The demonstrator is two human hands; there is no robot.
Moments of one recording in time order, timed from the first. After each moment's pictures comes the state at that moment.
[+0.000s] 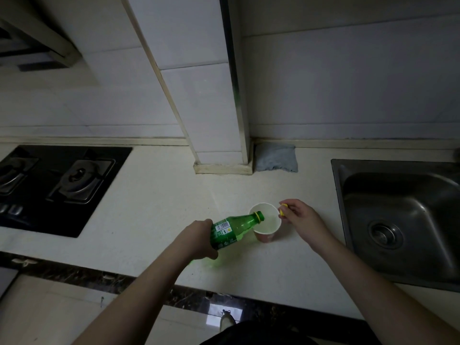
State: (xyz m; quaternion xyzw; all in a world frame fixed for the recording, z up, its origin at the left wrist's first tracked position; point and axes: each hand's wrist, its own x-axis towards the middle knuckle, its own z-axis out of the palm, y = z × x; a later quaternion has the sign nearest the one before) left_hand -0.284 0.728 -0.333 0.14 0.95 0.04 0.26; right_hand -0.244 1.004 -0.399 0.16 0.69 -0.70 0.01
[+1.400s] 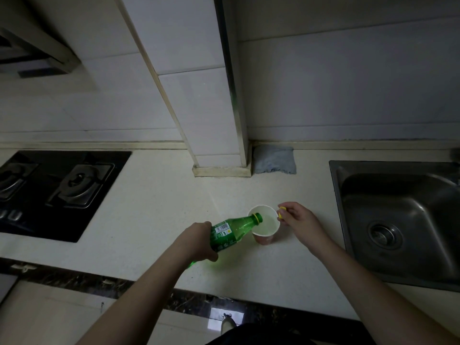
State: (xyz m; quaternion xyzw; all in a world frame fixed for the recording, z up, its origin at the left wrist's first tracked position) left_hand -0.285 0.732 -0.330 0.13 0.95 0.02 0.26; right_hand -0.241 1.001 -0.399 0.16 0.69 -0.70 0.00
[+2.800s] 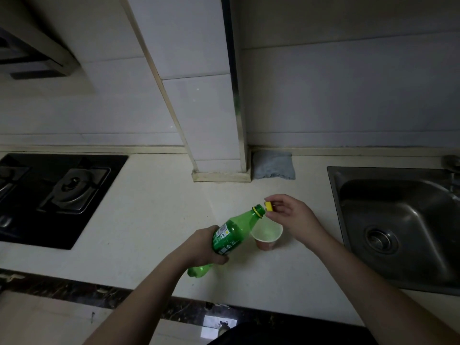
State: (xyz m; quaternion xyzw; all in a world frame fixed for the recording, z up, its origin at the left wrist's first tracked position) left_hand -0.294 0.717 -0.349 0.18 0.92 0.21 0.28; right_hand -0.251 0.980 -0.339 0.06 0.73 -0.68 0.01
